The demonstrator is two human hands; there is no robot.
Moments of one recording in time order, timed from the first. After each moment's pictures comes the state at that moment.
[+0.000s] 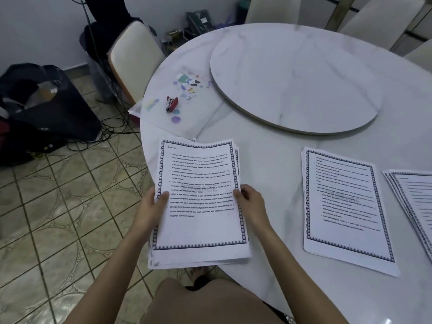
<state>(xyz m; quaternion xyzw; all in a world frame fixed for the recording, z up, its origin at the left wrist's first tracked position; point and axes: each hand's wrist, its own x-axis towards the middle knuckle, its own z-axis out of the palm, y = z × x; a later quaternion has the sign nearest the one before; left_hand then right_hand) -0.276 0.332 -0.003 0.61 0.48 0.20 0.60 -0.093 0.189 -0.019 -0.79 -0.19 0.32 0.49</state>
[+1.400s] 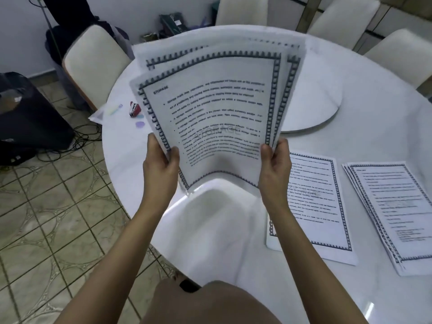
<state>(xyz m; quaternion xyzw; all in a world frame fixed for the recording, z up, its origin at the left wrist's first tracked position) -0.154 0.281 0.091 0.70 0.30 0.39 0.52 -0.016 0.148 0.081 -0.68 -0.26 0.04 0.68</state>
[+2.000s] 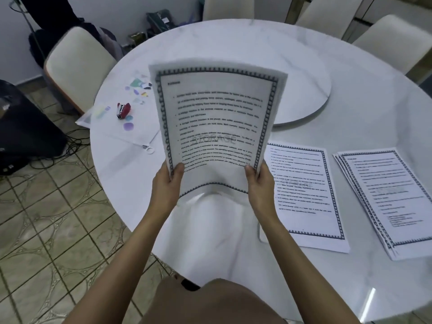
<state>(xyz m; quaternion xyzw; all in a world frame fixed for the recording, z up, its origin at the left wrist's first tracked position) -0.144 0.265 0.047 0.69 0.36 0.24 0.58 -0.018 0.122 0.033 -0.75 -0.17 0.14 0.63</state>
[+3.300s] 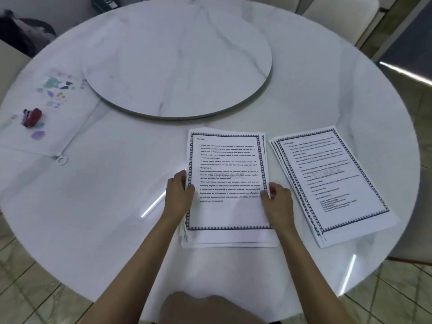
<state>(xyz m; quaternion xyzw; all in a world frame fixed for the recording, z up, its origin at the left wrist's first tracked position) 0.005 0.121 -0.001 0.76 0.43 0.02 0.50 0.107 -0.069 -0.012 -0.90 -0.02 0.17 0.40</state>
